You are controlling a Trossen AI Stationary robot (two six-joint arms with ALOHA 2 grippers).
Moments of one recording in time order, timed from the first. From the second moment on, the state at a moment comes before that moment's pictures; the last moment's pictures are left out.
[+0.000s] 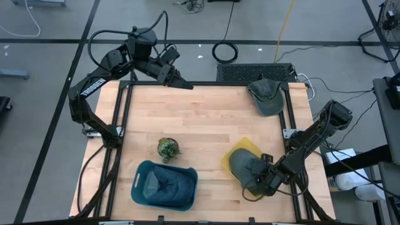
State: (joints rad) left arm 0.44 1.55 2.00 -0.74 0.81 -0.79; right arm 0.82 1.41 0.72 -0.62 0.18 1.04
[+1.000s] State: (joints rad) left arm 0.44 1.55 2.00 -0.74 0.81 -0.76; right arm 0.82 1.42 0.72 -0.61 0.08 1.06
